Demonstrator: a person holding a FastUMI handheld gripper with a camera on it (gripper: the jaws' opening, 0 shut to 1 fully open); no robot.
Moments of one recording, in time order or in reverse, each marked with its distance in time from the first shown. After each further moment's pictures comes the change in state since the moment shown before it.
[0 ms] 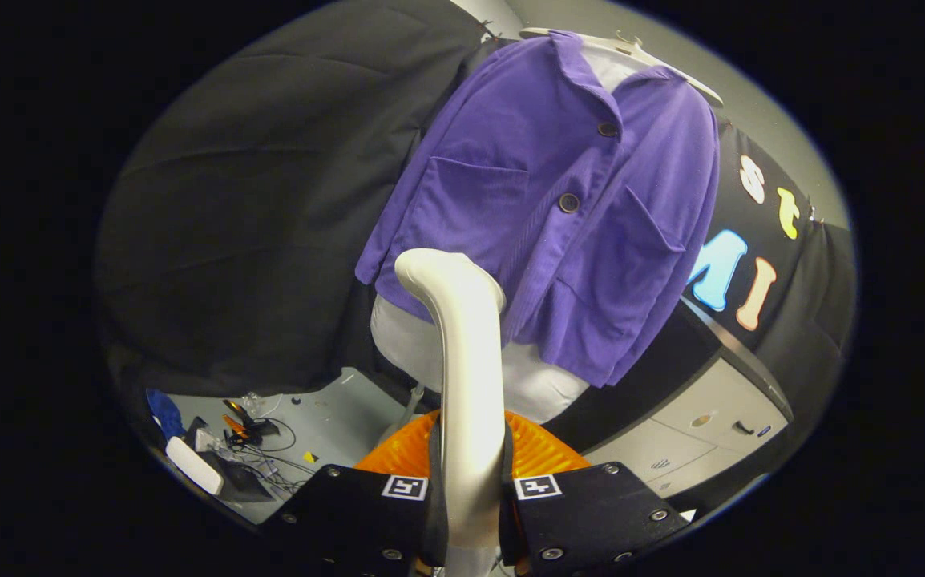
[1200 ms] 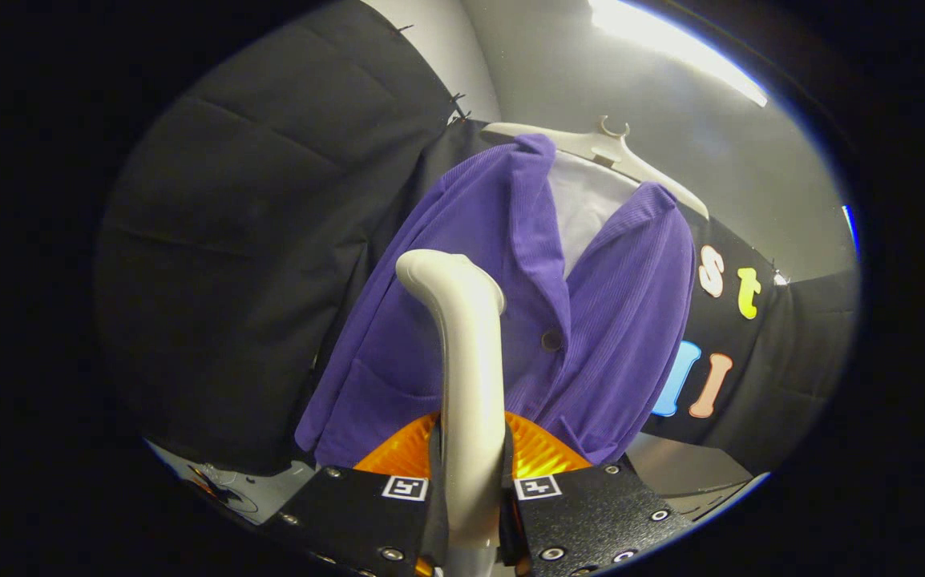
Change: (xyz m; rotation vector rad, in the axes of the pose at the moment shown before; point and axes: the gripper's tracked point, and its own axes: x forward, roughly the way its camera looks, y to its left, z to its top) arm 0.011 -0.024 0.207 -0.090 -0.356 -0.163
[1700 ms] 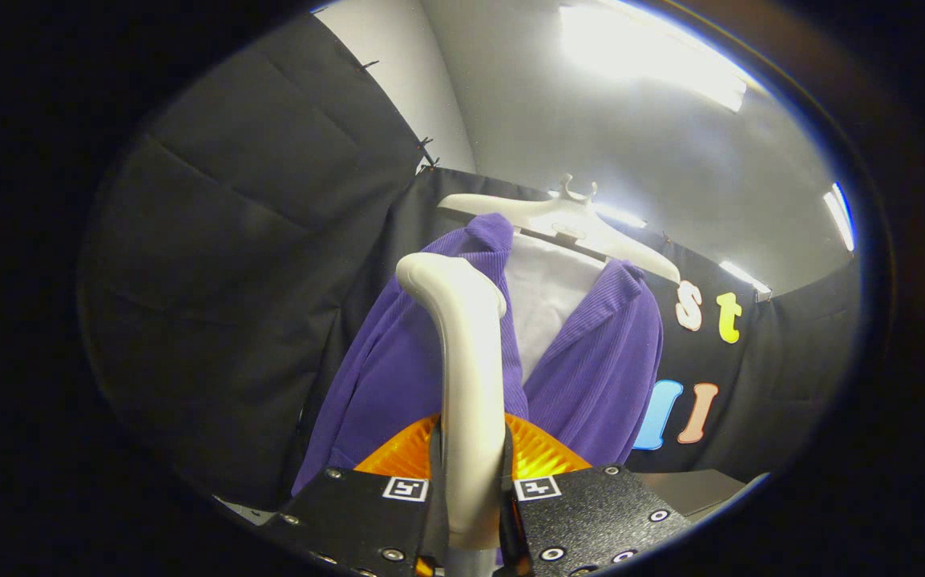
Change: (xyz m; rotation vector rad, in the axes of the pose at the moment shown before) arm 0.010 -0.041 0.114 0.081 -0.166 -0.091
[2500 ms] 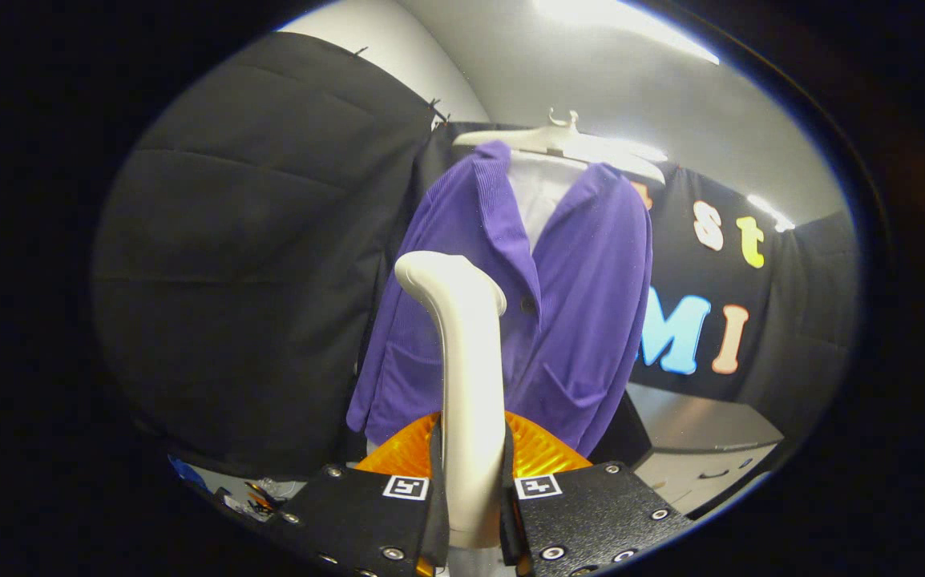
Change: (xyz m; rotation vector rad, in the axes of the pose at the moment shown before) arm -0.098 0.001 -0.046 0.098 0.092 0.126
